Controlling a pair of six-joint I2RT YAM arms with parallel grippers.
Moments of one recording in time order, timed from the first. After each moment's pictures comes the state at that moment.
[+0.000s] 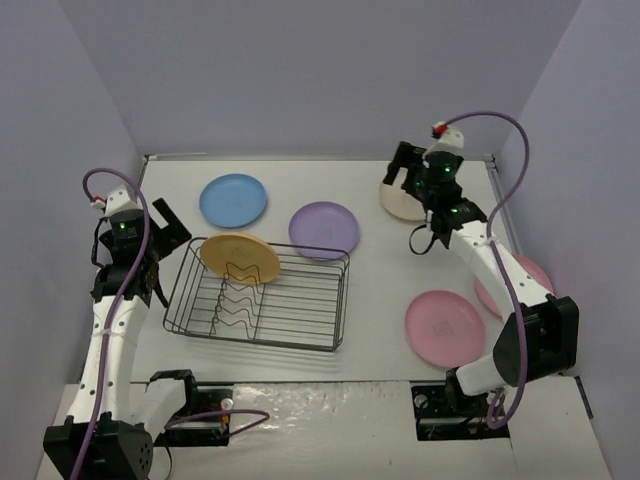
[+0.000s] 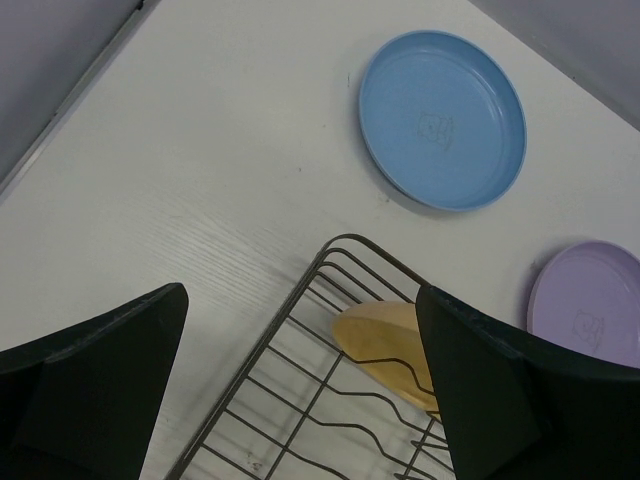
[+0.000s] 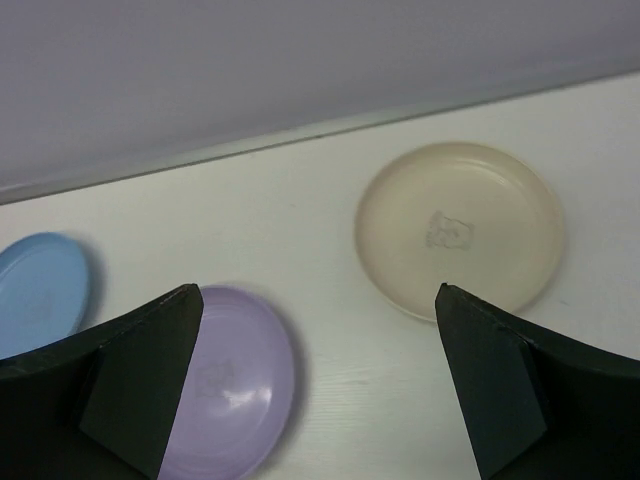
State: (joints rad) left arm 0.08 0.95 0.94 -0.52 -0.19 -0.45; right arm 0.29 1.45 1.20 -0.04 0.24 0.35
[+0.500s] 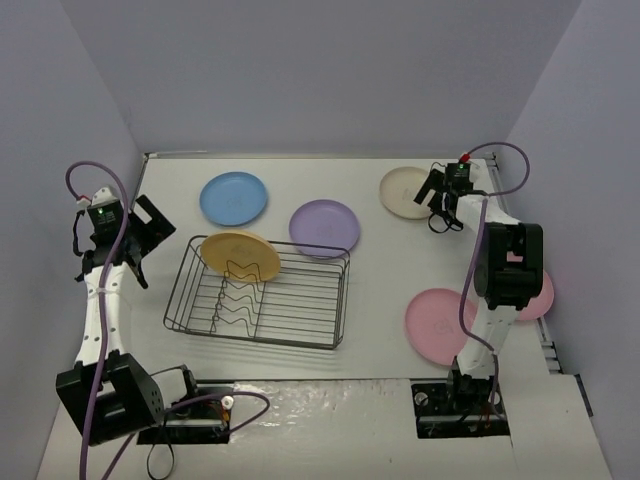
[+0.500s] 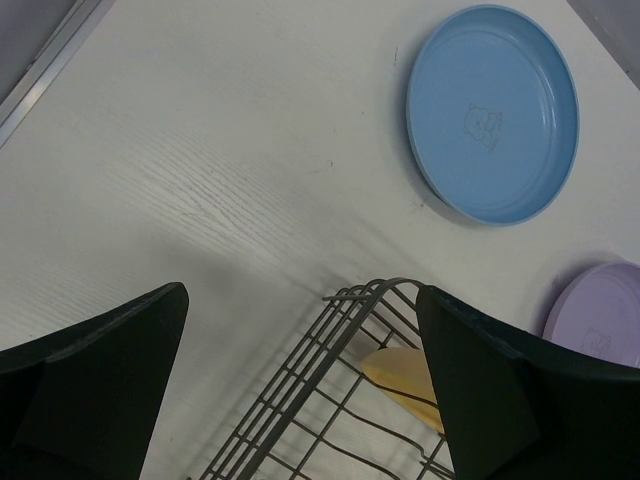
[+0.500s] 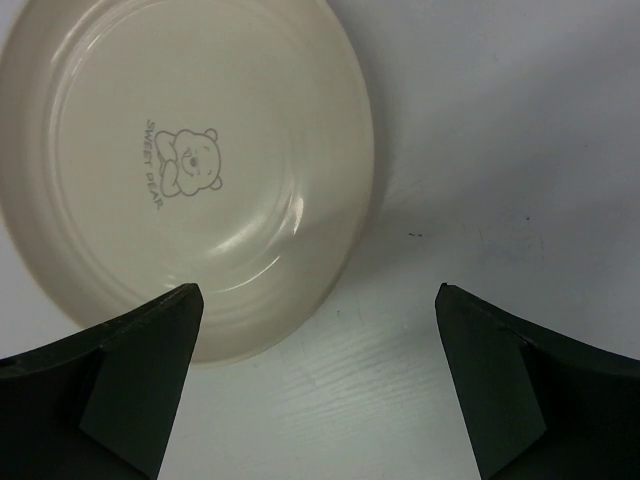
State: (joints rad) left arm 0.32 1.17 0.98 -0.48 0.06 -0.44; right arm -0.04 1.96 1.33 -0.18 0.11 0.49
